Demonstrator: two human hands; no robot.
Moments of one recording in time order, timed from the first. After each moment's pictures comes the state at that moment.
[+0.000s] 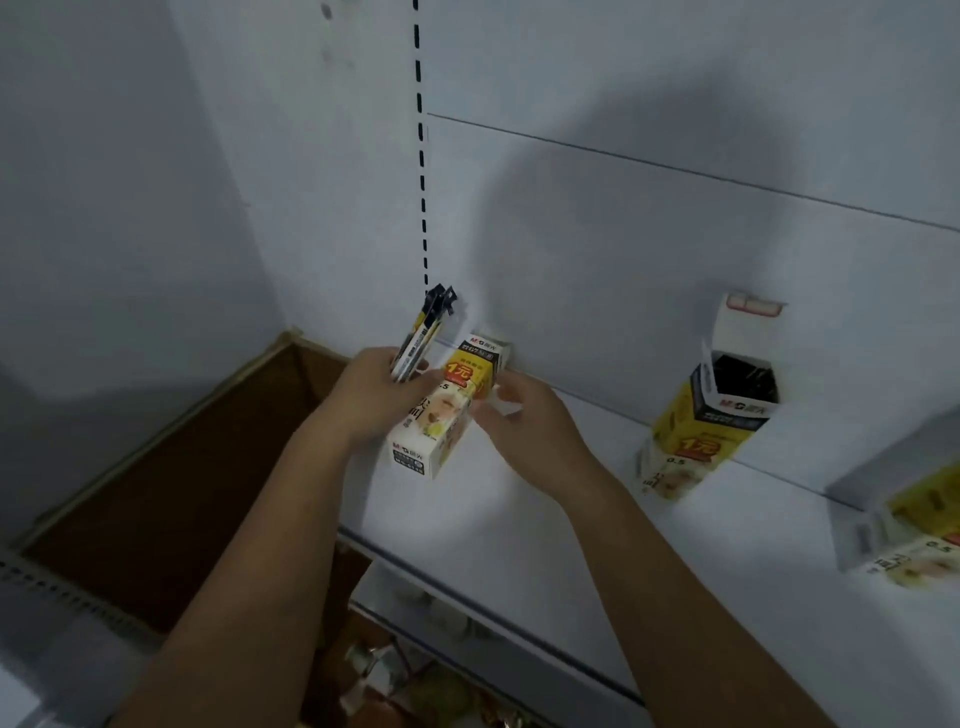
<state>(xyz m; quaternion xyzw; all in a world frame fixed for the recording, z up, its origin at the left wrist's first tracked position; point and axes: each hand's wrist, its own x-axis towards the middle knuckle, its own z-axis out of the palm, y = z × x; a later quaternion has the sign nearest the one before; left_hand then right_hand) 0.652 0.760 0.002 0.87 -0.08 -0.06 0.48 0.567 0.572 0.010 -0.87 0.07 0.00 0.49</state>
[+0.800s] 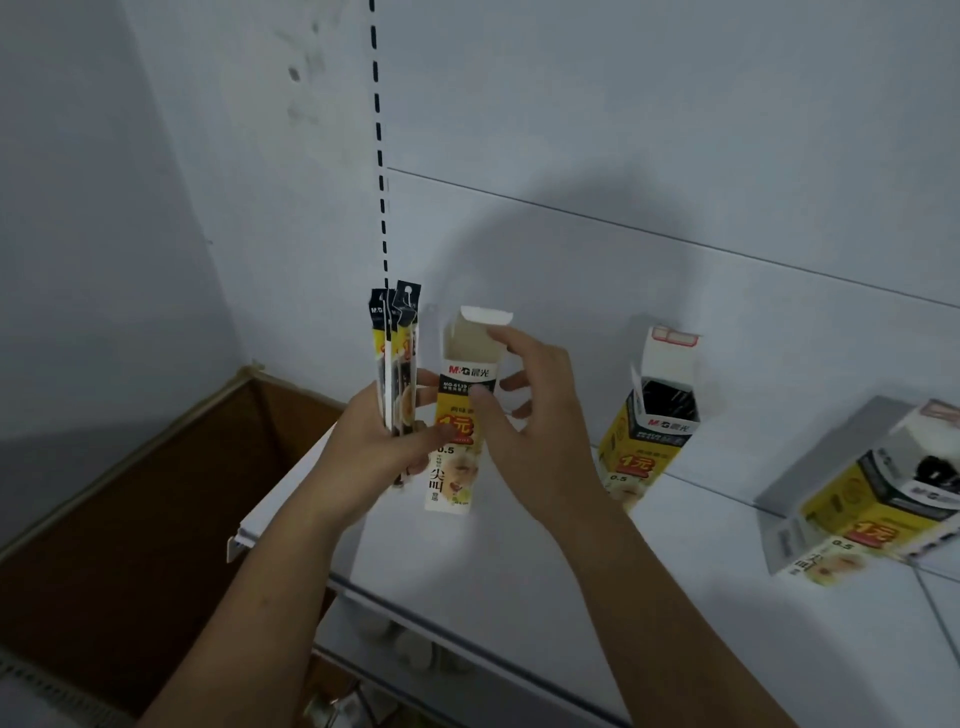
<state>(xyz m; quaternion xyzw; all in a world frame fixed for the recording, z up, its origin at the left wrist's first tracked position) 0.590 0.732 0.022 0.67 -0.22 -0.10 0.70 0.529 0.555 0.055 -0.83 -0.04 -0.28 0.48</state>
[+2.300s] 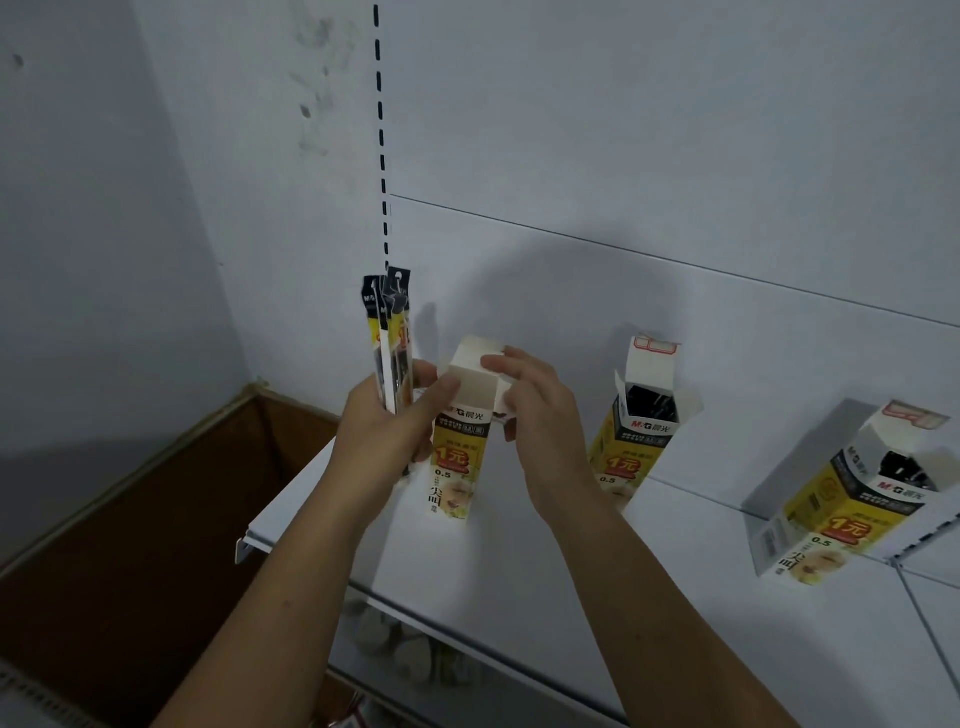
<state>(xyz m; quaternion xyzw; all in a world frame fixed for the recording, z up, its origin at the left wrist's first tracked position) 0.569 0.717 0.050 0.67 -0.13 -0.02 0.73 0.530 0.563 0.073 -0.69 0.07 -0.18 0.70</state>
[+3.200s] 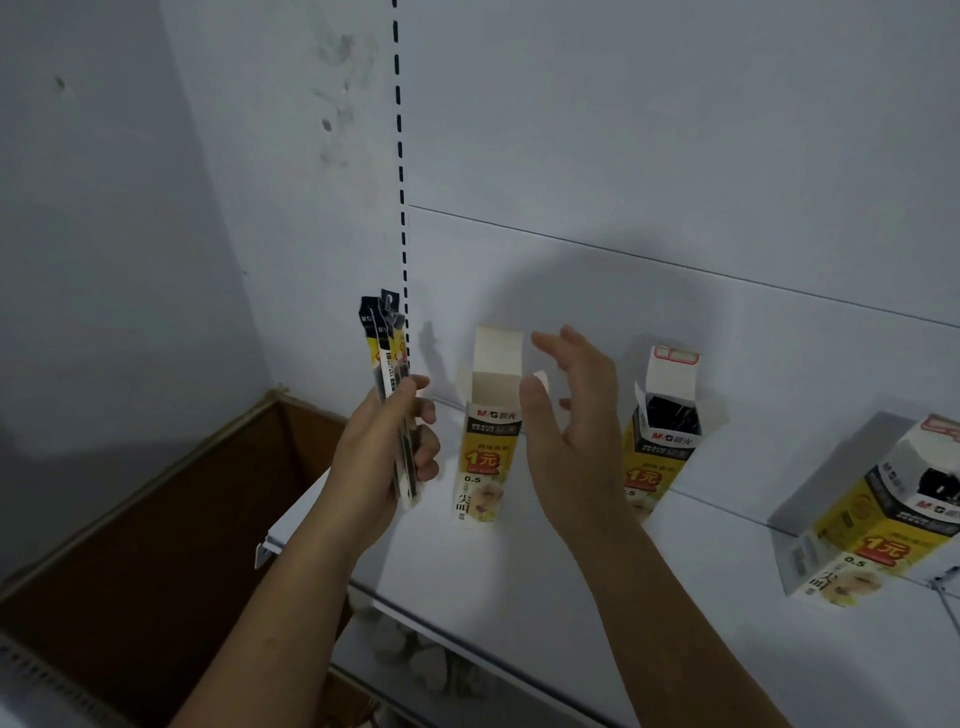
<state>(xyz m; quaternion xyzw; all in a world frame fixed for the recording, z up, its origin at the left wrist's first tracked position) 0.553 0.727 0.059 0.52 -0.07 -0.09 0.84 0.506 0.561 0.077 -0.81 0.00 -0.35 0.47</state>
